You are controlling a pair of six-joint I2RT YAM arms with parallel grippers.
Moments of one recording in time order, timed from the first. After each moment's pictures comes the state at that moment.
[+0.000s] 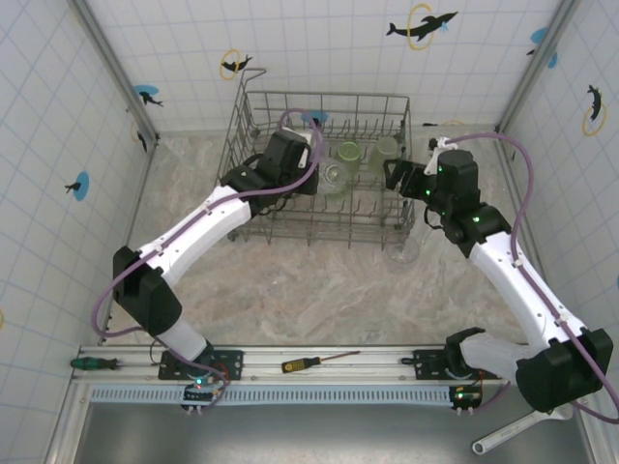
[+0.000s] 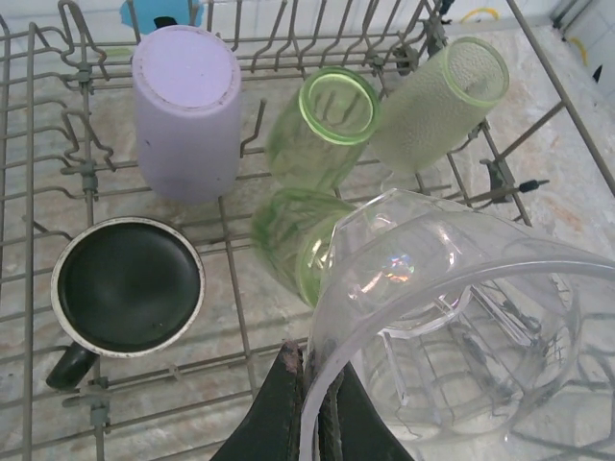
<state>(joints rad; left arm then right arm) -0.69 1.61 1.52 -0.58 -0.09 -0.34 0.36 1.14 1.04 -0.30 -0.06 0.51</state>
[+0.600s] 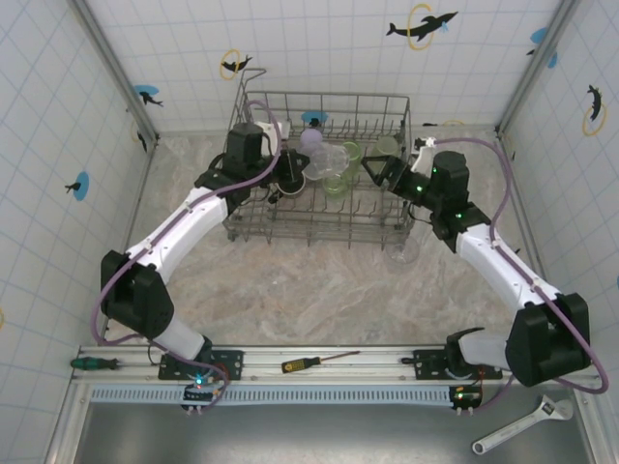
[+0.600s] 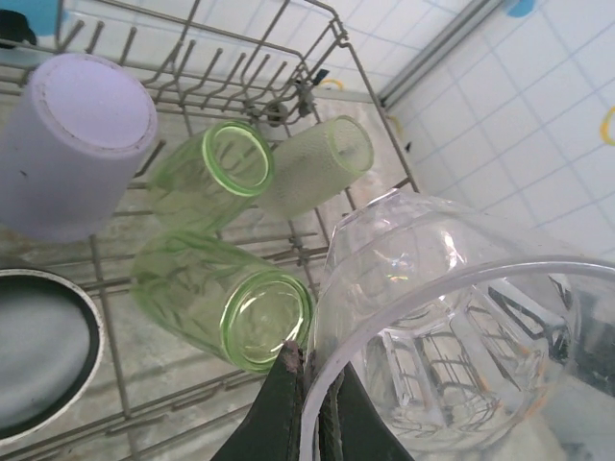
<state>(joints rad) -0.46 1.57 1.33 -0.24 0.43 -0.49 0.32 1.28 0.91 0.16 -0.49 0.80</state>
